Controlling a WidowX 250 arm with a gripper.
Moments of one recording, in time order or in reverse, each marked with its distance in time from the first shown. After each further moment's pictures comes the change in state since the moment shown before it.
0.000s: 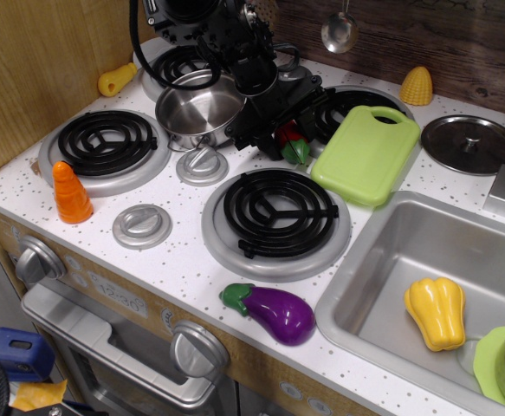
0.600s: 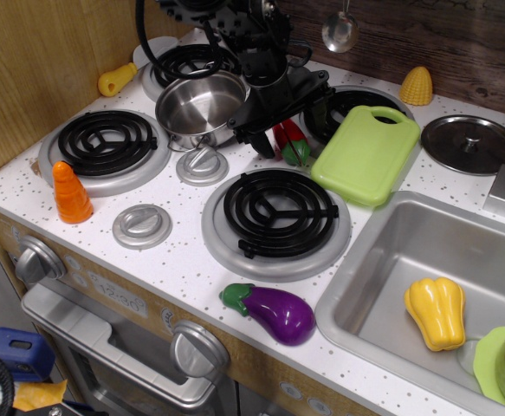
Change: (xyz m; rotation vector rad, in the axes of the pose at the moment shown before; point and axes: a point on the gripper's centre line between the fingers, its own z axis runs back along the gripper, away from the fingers) arm -0.002 -0.007 0.009 0.028 -0.035 -0.002
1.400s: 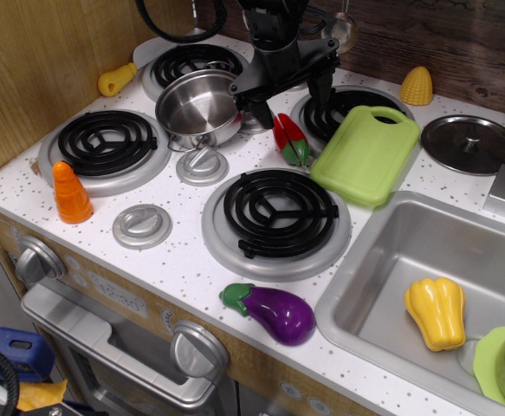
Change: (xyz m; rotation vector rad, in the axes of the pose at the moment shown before) arm 0.008 -0.015 0.037 0.054 -0.084 -0.033
